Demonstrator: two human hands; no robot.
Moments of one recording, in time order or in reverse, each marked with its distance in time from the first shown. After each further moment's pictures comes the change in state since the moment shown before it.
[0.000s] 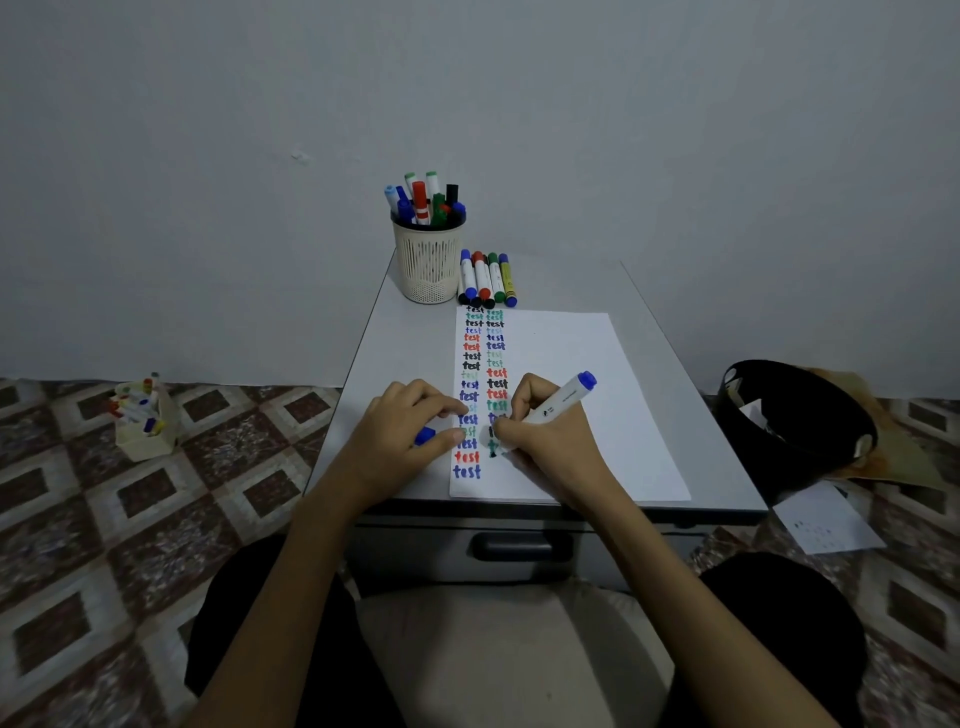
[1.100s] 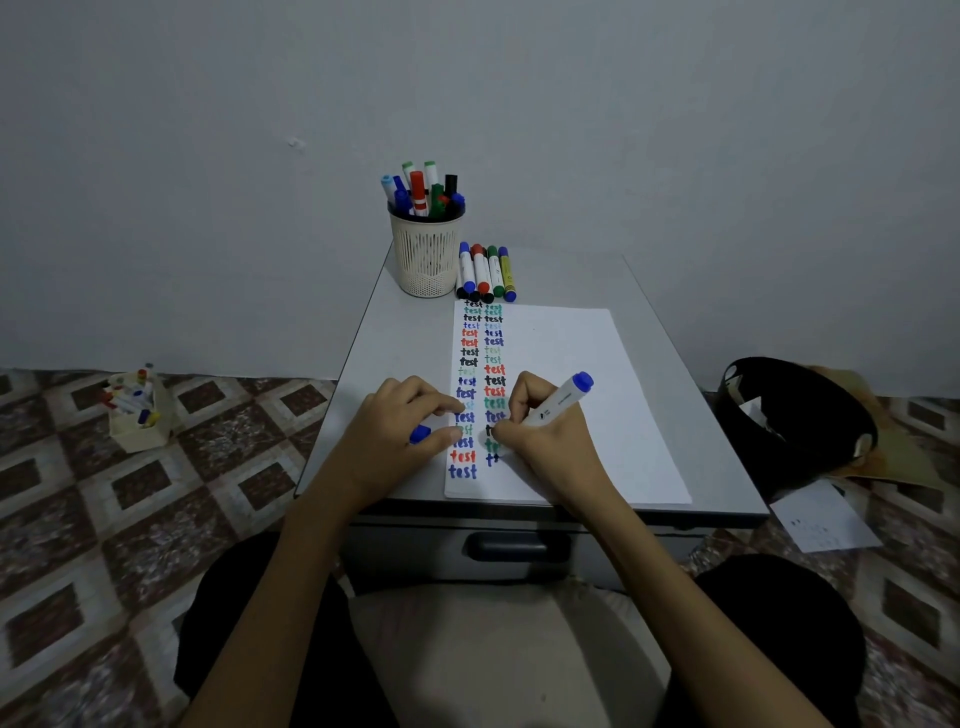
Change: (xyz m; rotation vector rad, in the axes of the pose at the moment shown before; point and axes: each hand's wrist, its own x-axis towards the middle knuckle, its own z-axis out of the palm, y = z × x) left_hand 0.000 -0.001 0.002 0.066 0.062 0.050; right_hand -0.004 0.001 0.000 -0.076 -0.012 -0.011
